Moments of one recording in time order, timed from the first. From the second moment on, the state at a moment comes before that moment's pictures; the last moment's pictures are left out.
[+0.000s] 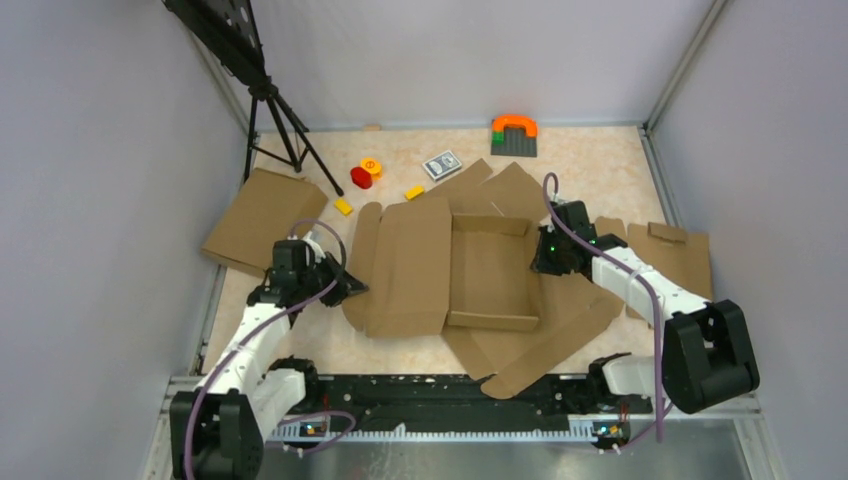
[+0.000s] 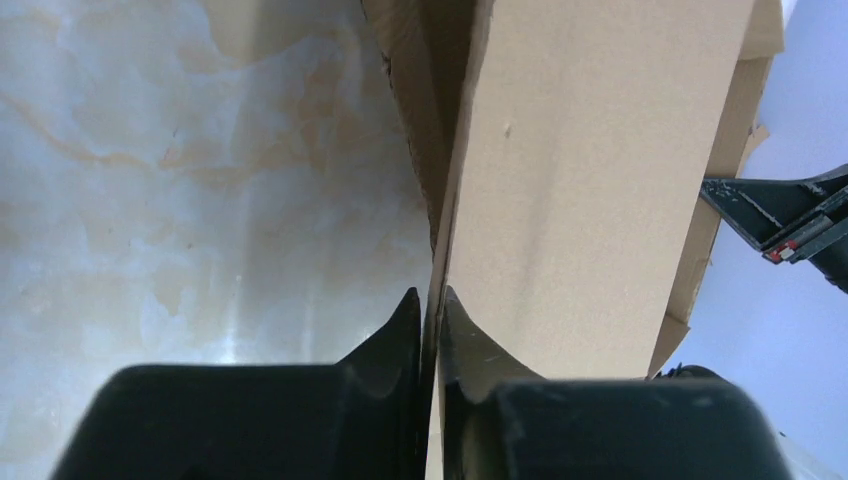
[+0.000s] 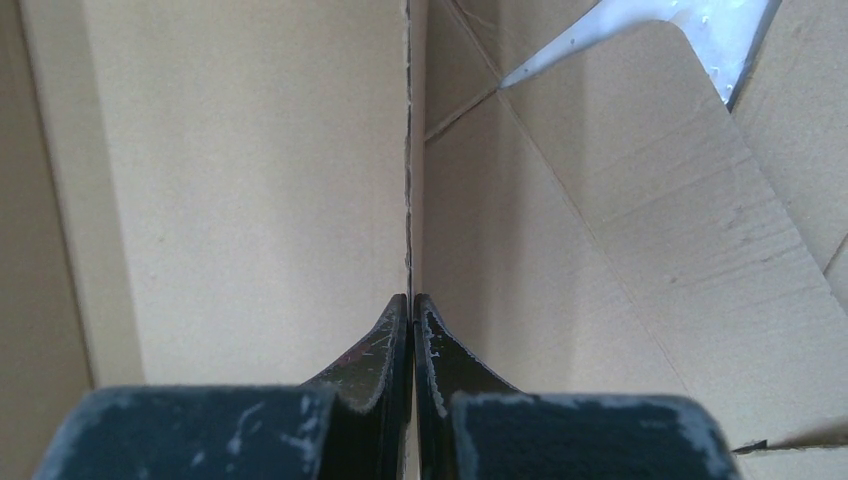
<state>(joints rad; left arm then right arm) -0.05 0.93 0.46 -0.35 0.51 -0.73 0.32 1.28 0.75 -0.43 -0.04 0.46</state>
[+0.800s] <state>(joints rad) -0.12 0.97 0.68 -0.42 0.57 -0.56 0.40 1.32 0.75 -0.42 0.00 0.43</state>
